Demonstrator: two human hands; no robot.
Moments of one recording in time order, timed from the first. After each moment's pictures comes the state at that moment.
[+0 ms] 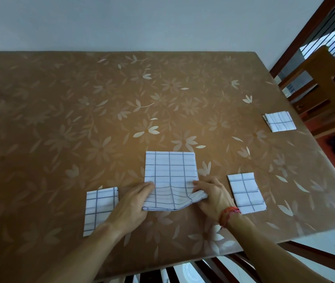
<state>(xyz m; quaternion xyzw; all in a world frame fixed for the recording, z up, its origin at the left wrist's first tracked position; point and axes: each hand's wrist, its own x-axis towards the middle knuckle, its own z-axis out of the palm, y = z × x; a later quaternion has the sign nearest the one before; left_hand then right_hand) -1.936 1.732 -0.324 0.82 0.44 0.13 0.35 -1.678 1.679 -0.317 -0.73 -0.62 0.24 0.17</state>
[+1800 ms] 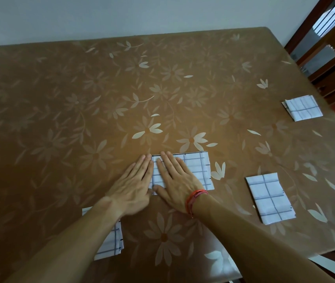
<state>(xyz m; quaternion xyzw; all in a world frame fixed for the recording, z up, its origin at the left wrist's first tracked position) -1.927 1.823 -0.355 0.89 0.40 -0.14 0.17 -1.752 1.777 -0.380 -0.62 -0.78 0.12 -0.04</state>
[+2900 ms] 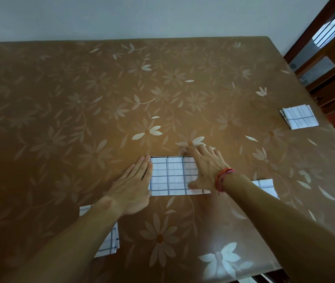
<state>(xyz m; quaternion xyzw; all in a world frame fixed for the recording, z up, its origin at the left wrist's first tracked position) -1.918 1.820 -0.341 0.87 0.42 -0.16 0.19 -1.669 1.800 -0.323 -0.67 -0.72 0.19 -0.03</state>
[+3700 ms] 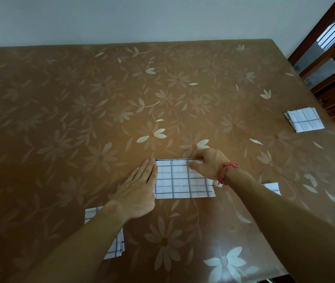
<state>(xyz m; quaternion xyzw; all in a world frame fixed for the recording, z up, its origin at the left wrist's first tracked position) -1.918 1.817 -0.346 0.87 0.43 -0.12 0.19 -1.670 1.824 -0.317 -0.72 -0.62 0.32 0.05</state>
